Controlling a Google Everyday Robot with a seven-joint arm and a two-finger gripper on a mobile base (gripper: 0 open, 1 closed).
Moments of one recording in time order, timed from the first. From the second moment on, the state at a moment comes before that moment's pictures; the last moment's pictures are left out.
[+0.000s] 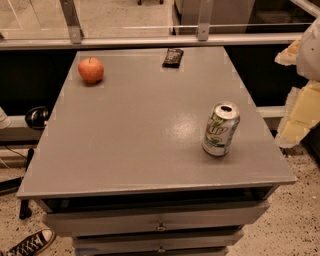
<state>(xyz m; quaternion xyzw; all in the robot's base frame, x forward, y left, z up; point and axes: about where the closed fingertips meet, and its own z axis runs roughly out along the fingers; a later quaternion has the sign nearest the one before) 0.438 -0.216 0.980 -0.60 0.78 -0.04 0.16</state>
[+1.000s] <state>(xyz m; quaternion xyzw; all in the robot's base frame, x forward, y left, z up) 0.468 -0.224 0.940 -0.57 0.79 0.07 0.22</state>
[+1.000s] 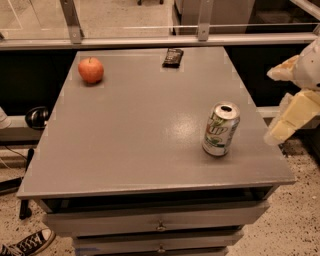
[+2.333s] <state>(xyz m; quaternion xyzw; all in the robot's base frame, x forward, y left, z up) 0.468 -0.173 0.922 -0.42 0.69 0.42 0.41</state>
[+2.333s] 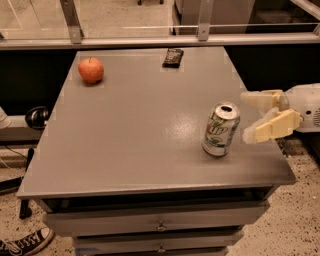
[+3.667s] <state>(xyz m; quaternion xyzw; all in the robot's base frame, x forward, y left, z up) 0.462 -0.135 0.893 -0.43 0.63 0.43 0.48</state>
